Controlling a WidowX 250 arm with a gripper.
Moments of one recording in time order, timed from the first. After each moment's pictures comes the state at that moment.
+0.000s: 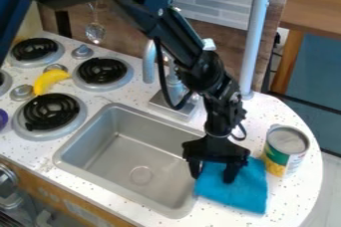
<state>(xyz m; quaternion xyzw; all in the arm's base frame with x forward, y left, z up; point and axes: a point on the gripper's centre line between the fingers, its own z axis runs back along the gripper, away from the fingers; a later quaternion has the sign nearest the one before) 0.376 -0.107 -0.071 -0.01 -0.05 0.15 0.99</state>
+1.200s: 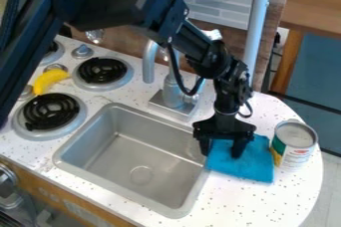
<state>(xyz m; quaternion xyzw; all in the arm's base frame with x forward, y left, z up) 0.426 -0.092 -0.066 -0.01 -0.06 0.19 0.98</state>
